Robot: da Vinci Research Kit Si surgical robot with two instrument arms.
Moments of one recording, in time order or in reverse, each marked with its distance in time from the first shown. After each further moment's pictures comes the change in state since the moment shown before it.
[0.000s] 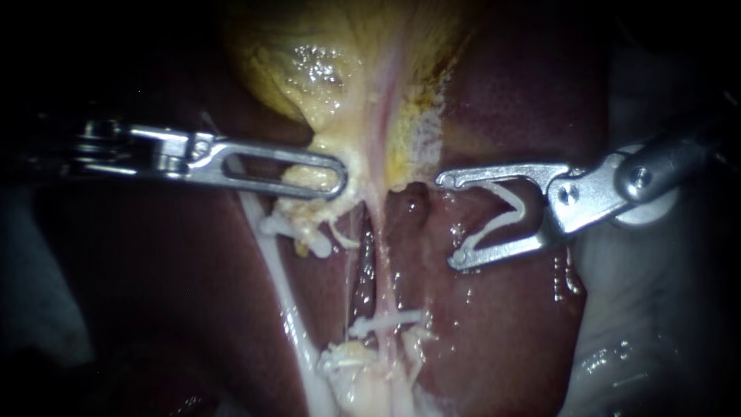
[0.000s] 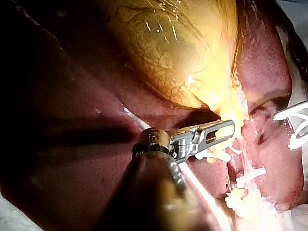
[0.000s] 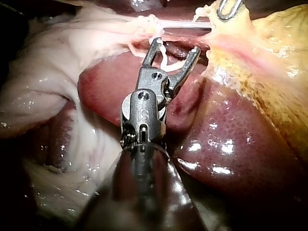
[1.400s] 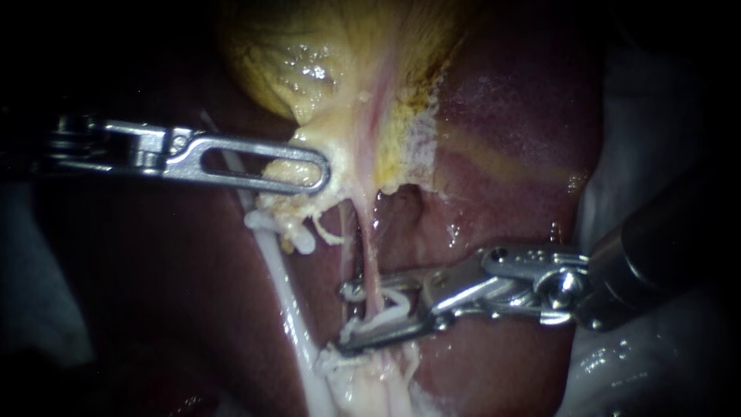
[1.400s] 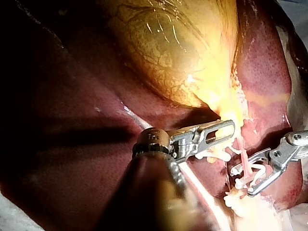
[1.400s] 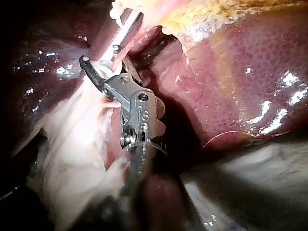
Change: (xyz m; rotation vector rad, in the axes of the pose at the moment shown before) right arm -0.005 -0.004 0.015 0.097 0.075 0.747; left arm 0.000 0.000 0.000 -0.002 -0.006 0.001
